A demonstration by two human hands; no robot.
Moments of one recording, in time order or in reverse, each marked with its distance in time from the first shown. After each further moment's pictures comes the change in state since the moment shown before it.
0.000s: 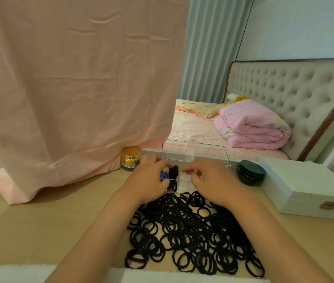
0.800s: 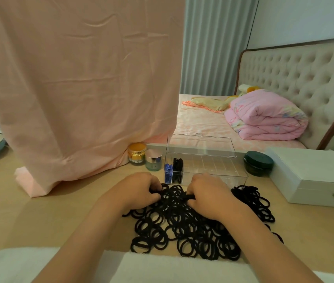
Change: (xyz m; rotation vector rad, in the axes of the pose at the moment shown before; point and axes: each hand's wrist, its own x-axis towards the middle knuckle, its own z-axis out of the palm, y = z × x) left_hand -0.037 -0.009 -0.013 0.202 -0.306 -0.127; right_hand -0.027 -0.010 0.036 -0.374 -0.269 -0.048
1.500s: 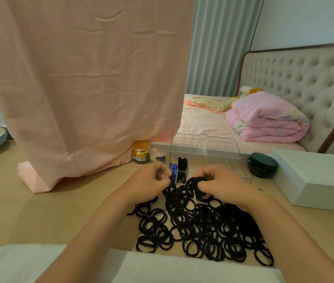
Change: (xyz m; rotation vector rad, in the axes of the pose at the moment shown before) left_hand -0.002 0.007 0.001 -0.622 0.139 0.002; right_hand -0.012 0.011 -0.033 0.924 -0.046 0.173
